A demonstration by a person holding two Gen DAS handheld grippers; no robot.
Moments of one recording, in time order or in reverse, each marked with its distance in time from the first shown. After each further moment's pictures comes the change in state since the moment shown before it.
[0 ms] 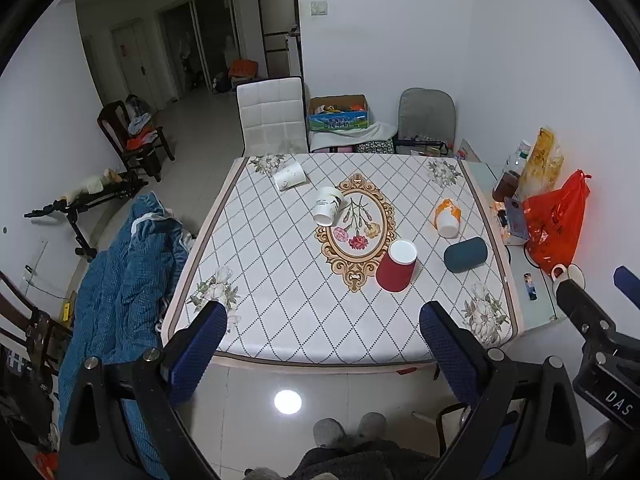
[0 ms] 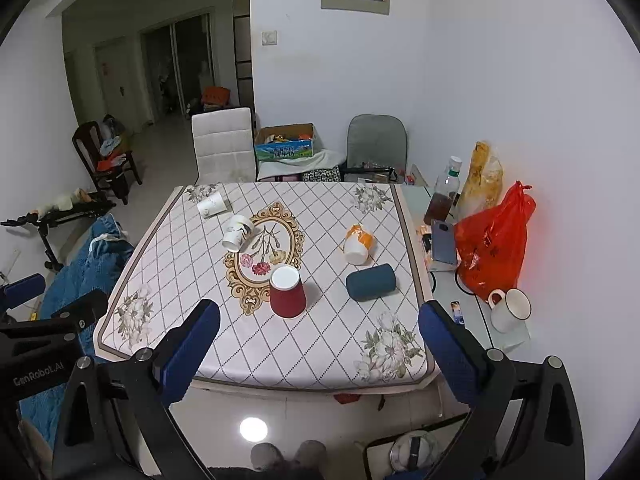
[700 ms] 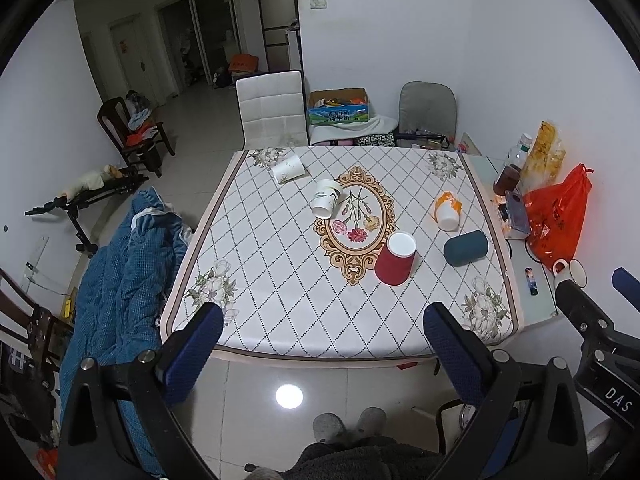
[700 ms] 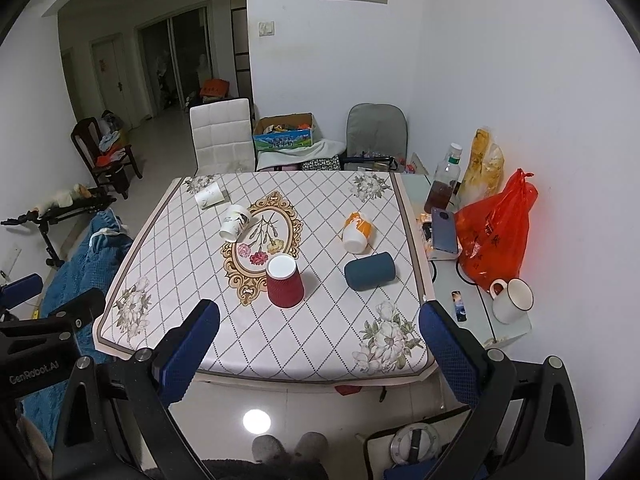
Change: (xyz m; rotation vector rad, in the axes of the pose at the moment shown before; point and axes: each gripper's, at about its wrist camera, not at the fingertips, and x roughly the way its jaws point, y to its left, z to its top) left arm 0.006 -0.007 -0.001 0.005 0.022 0.010; right arm 0.010 -0.011 -0.008 0.004 0.031 0.008
